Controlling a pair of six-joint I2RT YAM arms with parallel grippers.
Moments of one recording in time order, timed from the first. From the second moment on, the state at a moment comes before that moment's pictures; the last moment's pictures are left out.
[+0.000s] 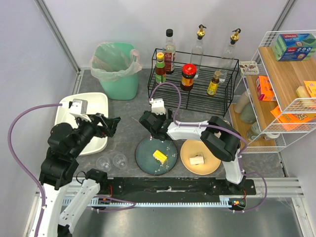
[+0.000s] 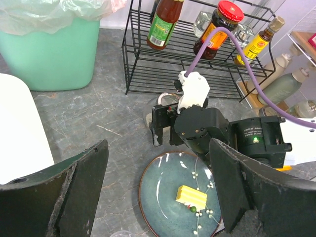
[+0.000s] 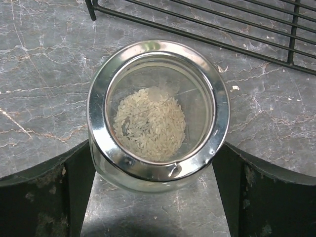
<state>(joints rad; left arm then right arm) -0.28 0.50 1.01 -0.65 0.14 -0.30 1.01 2.01 1.30 -0.15 0.86 0.61</state>
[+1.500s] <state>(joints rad) -0.28 0.46 0.98 -0.66 0.13 -0.30 1.01 1.94 1.25 -0.07 0.81 0.53</state>
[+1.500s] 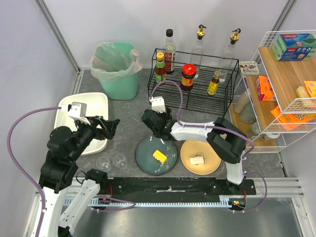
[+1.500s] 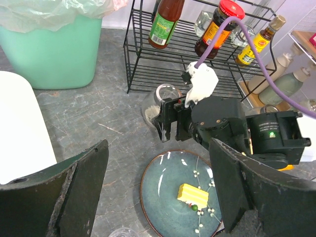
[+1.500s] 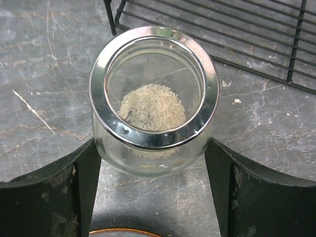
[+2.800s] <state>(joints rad) -0.28 0.46 0.98 -0.66 0.13 -0.29 0.83 2.00 1.31 0.01 0.83 0.54</state>
